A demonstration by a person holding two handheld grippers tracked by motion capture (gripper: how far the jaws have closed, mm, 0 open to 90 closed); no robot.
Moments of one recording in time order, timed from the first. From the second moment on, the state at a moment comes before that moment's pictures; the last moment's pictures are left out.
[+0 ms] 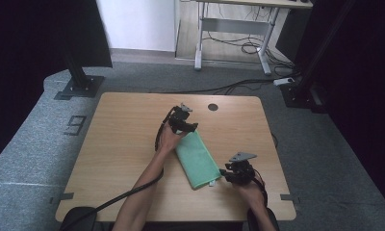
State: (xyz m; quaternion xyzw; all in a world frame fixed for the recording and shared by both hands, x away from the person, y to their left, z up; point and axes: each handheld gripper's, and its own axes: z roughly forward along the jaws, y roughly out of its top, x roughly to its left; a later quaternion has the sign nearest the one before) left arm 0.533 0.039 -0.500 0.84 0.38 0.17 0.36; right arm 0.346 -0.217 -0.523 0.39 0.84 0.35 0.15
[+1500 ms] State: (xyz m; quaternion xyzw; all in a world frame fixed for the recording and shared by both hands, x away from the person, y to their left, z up) left arm 0.403 0.116 -0.521 0.85 0.35 0.14 0.36; right arm 0.377 -0.224 -0.539 0.39 0.84 0.35 0.16
